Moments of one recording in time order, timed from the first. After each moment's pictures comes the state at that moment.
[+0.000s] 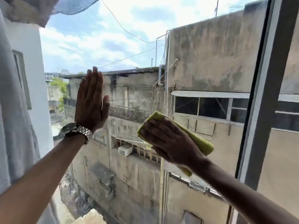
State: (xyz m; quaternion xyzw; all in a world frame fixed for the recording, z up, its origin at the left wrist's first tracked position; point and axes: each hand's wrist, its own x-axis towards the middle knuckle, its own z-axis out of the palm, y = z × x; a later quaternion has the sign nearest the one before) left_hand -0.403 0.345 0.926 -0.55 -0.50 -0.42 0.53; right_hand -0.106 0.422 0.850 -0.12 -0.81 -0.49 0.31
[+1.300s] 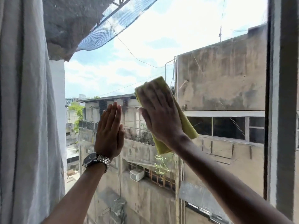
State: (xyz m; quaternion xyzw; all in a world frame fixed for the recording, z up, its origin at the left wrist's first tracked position) left_hand -0.407 0.345 0.929 -0.56 -0.48 -0.43 0.52; right_hand -0.203 0.400 0.996 -0.21 -0.72 -0.40 0.52
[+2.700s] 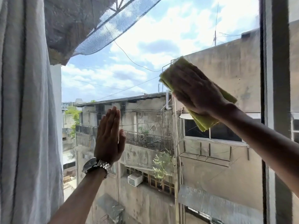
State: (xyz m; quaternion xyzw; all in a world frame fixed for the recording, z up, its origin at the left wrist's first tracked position) left_hand -0.411 0.350 0.928 -0.55 -0.48 -0.44 0.52; right_hand -0.091 0.451 1.087 -0.12 -0.72 -0.53 0.44
